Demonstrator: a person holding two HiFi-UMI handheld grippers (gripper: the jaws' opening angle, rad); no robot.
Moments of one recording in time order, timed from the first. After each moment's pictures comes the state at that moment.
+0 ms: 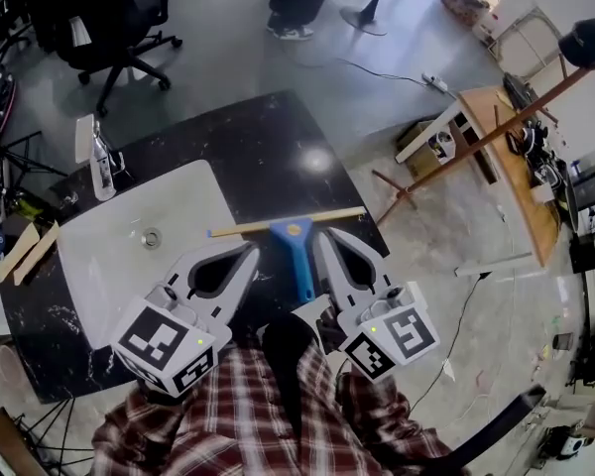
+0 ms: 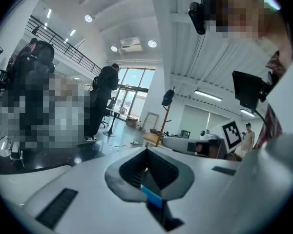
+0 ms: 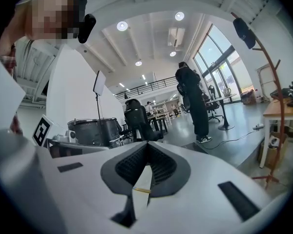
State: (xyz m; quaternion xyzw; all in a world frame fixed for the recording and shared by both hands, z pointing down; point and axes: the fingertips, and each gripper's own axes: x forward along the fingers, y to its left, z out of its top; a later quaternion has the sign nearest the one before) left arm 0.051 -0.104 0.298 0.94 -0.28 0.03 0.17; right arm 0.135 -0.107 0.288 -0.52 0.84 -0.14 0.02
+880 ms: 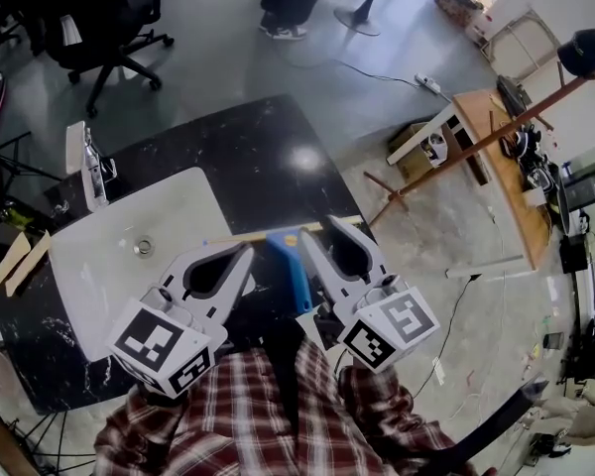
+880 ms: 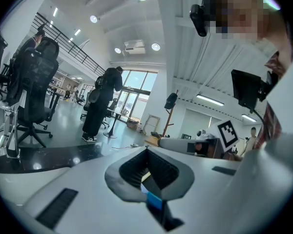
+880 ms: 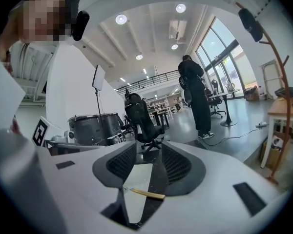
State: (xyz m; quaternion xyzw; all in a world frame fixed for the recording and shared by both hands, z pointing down) left arm 0.046 -0.130 0.301 0.94 -0.29 0.01 0.19; right arm 0.128 -0.142 0.294 -0.51 0.85 -0.16 -0.01
